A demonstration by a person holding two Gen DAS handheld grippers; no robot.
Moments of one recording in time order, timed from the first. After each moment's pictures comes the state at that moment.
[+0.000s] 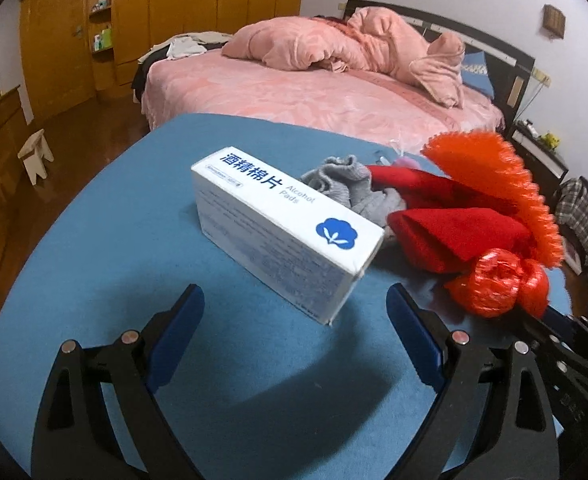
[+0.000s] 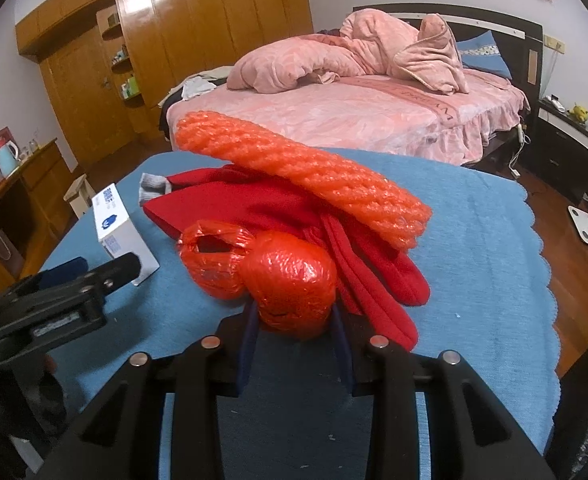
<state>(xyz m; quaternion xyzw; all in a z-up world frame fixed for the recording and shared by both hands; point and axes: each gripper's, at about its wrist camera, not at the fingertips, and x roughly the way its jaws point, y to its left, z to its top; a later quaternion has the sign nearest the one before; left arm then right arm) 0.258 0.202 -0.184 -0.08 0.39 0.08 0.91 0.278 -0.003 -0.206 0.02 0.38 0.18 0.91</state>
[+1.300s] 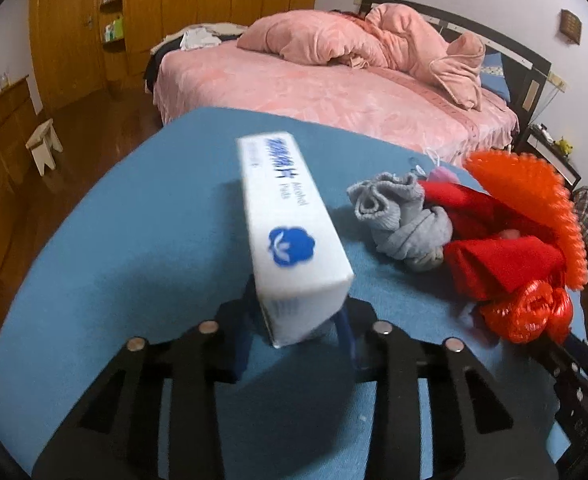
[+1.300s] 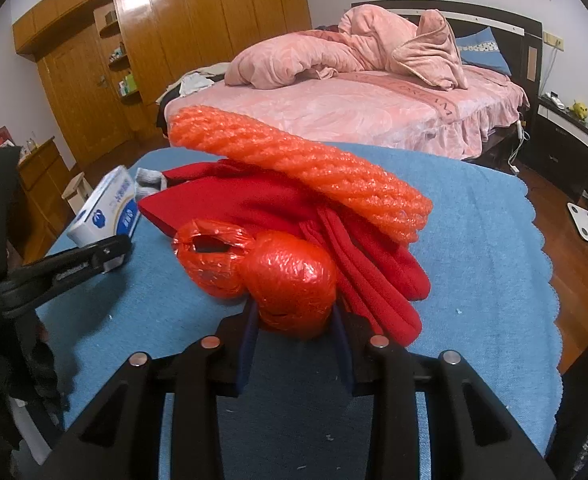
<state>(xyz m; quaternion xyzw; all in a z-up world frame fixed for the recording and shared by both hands) 0.266 0.227 -0.183 -0.09 0.40 0.10 0.91 0.277 -0.004 -0.204 0.02 0.38 0.18 0.91</state>
